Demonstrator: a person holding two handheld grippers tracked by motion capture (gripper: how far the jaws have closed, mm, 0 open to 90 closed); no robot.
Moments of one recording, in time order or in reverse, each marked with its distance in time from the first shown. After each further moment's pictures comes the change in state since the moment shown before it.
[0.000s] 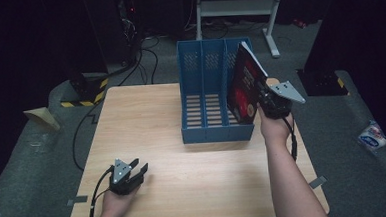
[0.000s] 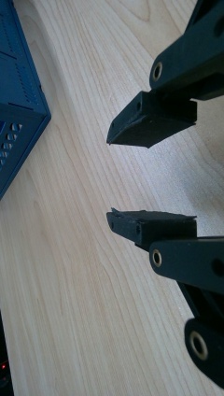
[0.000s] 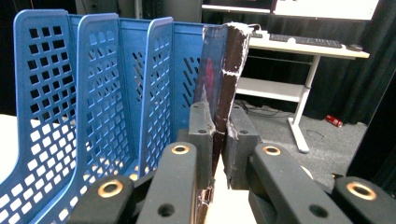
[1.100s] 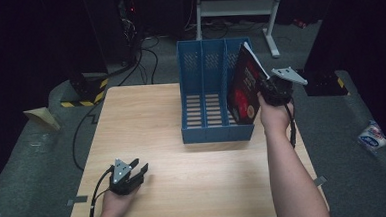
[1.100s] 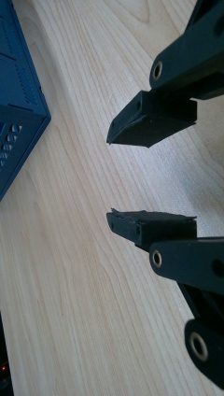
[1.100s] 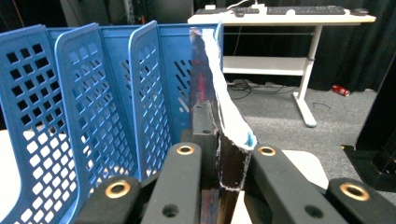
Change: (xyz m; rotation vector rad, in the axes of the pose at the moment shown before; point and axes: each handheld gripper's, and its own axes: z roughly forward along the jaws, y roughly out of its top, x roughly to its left) left arm 0.000 0.000 0.000 0.000 -0.004 0.000; right arm -0.007 0.030 0.020 0.088 -0.012 0.112
